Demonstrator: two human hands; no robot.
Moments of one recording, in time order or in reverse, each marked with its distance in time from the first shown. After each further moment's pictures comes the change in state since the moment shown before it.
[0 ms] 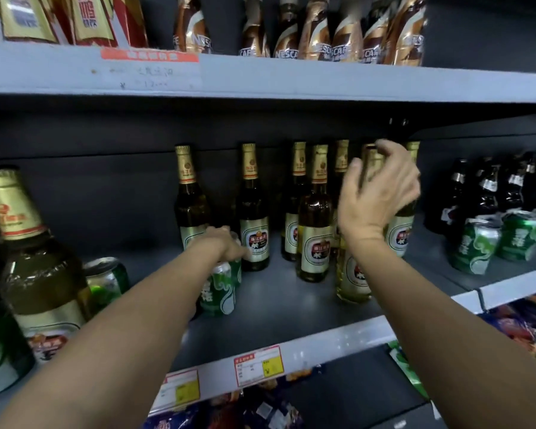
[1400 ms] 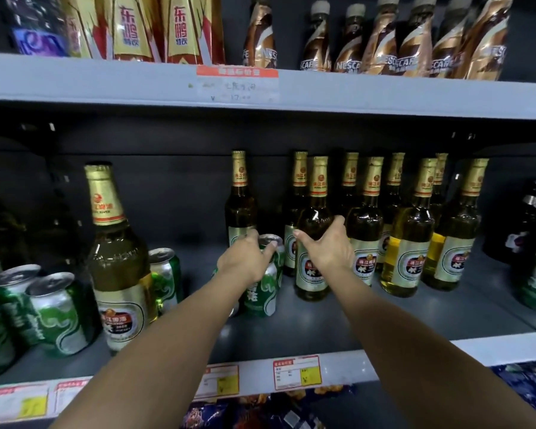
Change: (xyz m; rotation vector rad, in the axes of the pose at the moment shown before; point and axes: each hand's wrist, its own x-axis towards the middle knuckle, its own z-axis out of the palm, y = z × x) left_hand -0.014 -0.040 0.026 -0.231 0.352 0.036; right_hand -0.095 -0.014 0.060 -0.193 -0.968 0.352
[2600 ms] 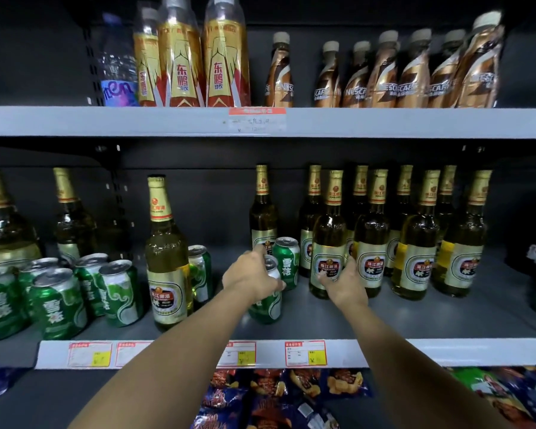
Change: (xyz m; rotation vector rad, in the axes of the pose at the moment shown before) left_hand -0.083 0.003 -0.036 0.017 -0.016 -0.105; right_hand -0.051 0.045 -0.004 0.116 -0.269 0.107
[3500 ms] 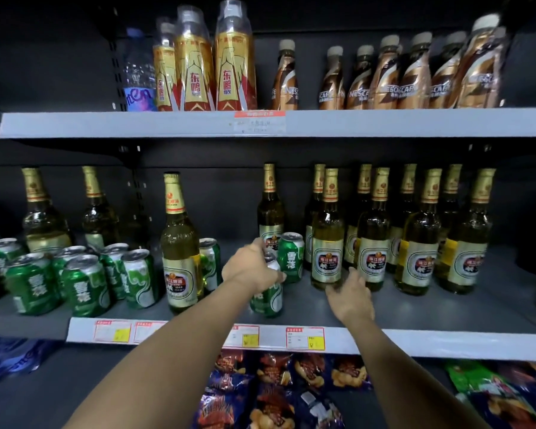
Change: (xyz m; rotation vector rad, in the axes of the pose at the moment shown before) left_hand -0.030 0.004 -0.013 0.007 0.064 -0.044; right_hand -0.036 0.019 -0.007 -0.180 -0.018 -0.051
